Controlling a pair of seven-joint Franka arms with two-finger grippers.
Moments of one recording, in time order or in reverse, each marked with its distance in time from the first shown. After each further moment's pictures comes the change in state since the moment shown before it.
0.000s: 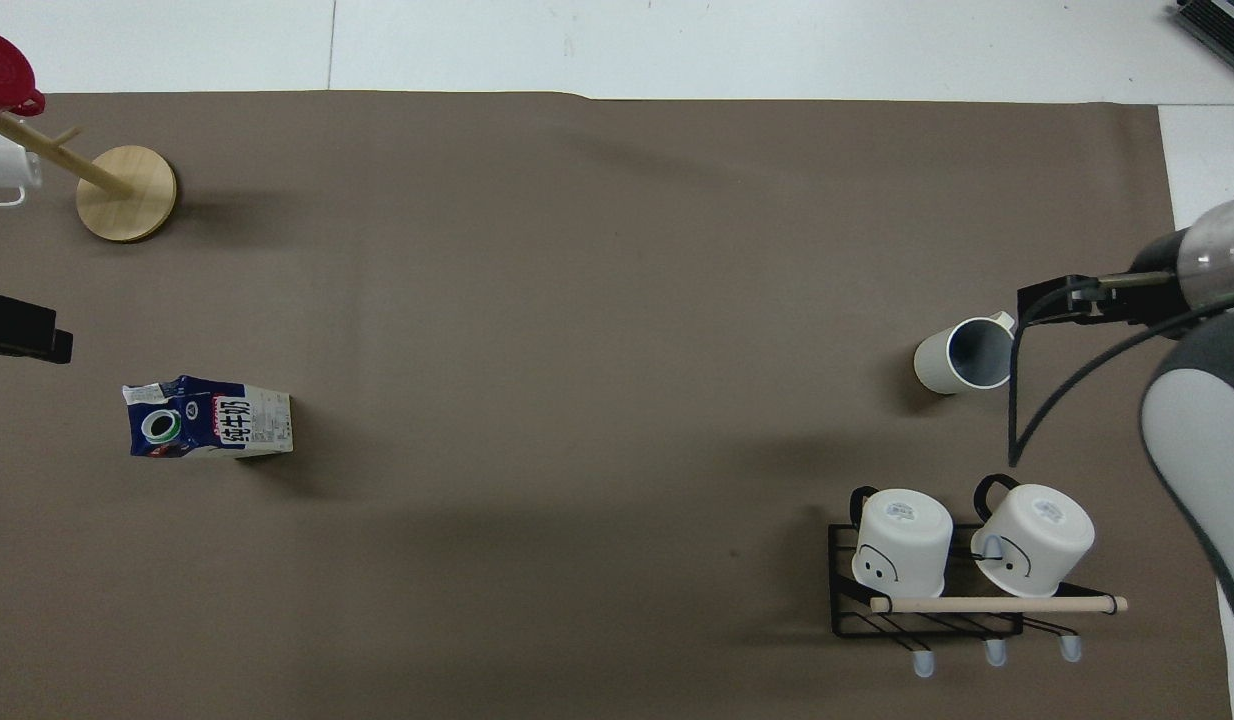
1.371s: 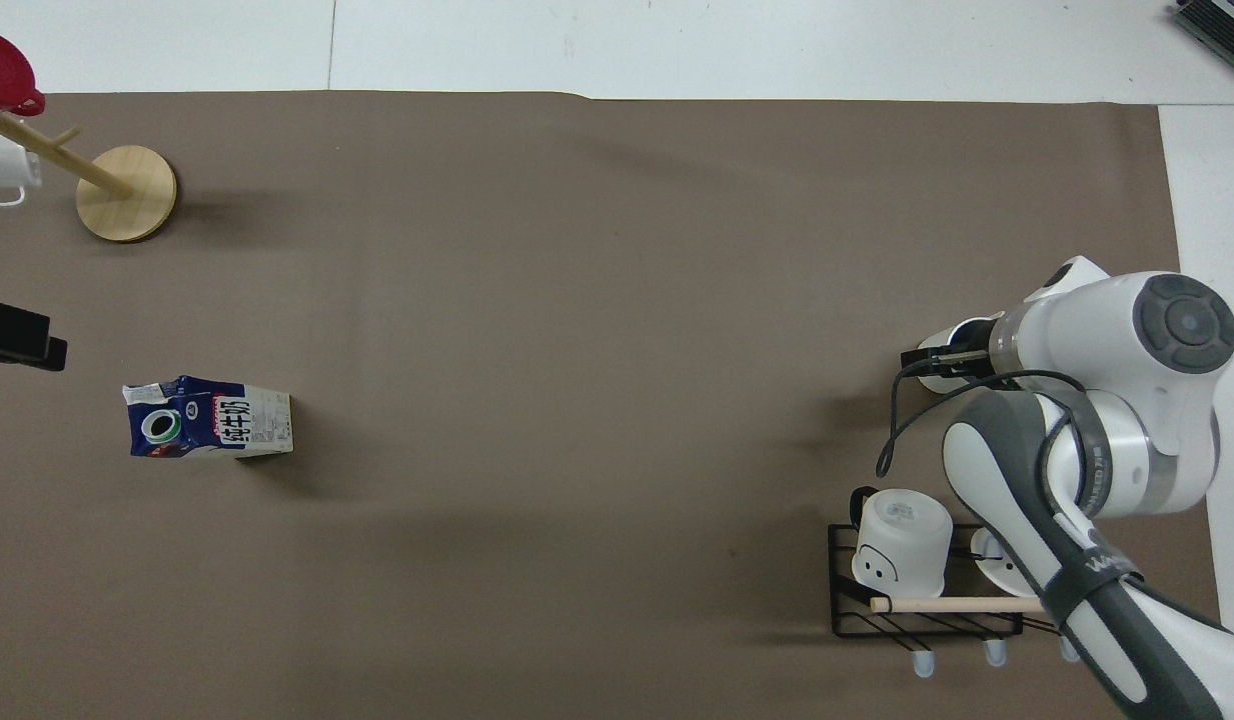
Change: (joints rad) left arm 0.011 0.000 0.007 0.000 0.000 -0.020 -0.003; right arm -0.011 0.075 -0.002 -0.447 0.027 0.544 -0.042
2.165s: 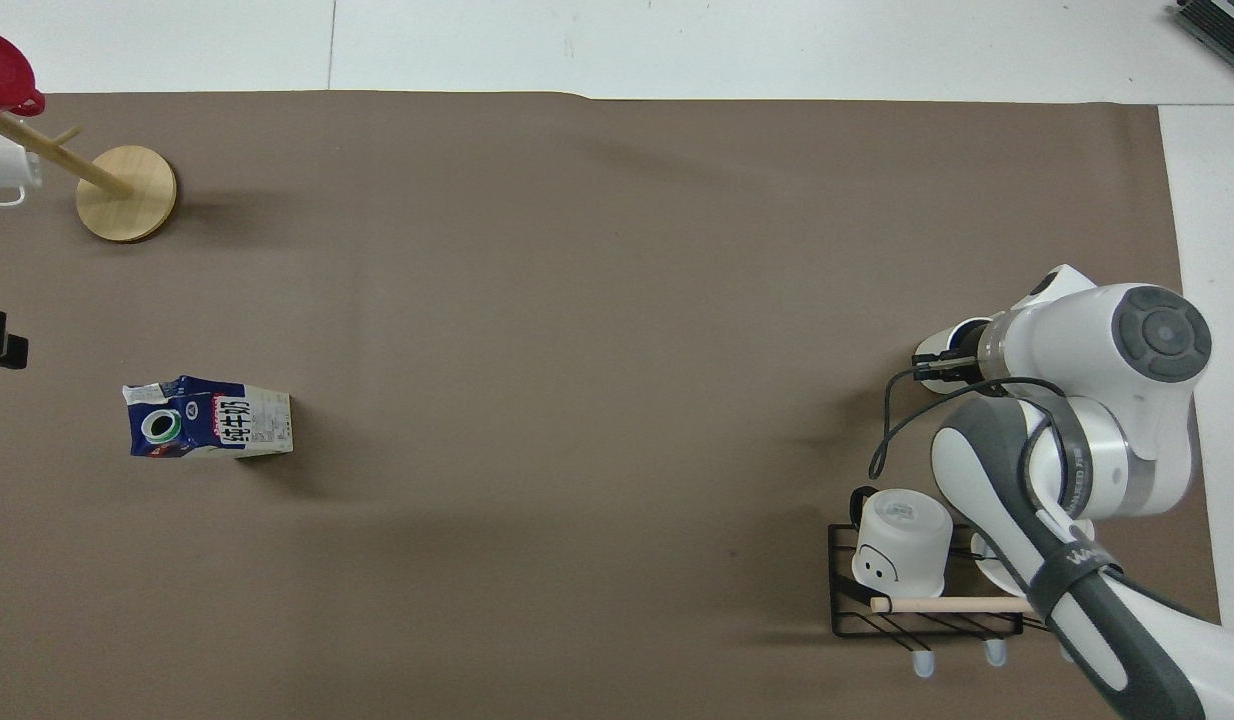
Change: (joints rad) left arm 0.041 0.000 -0.004 0.000 0.000 0.002 0.000; right arm 0.000 0.018 0.000 -0.018 0.000 0.035 -0.011
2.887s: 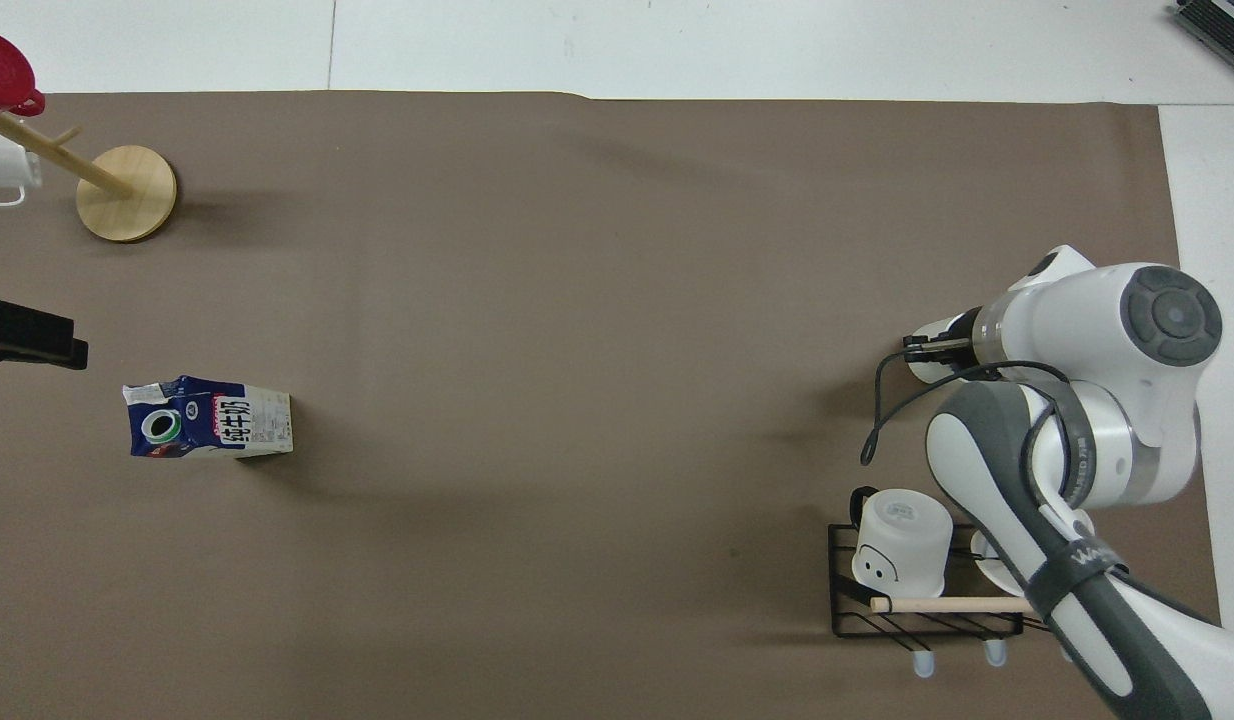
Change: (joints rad) left arm -0.001 -0.039 -0.013 -0.190 0.000 0.159 0.000; right arm 0.046 -0.006 0.002 0.088 0.042 -0.077 0.044
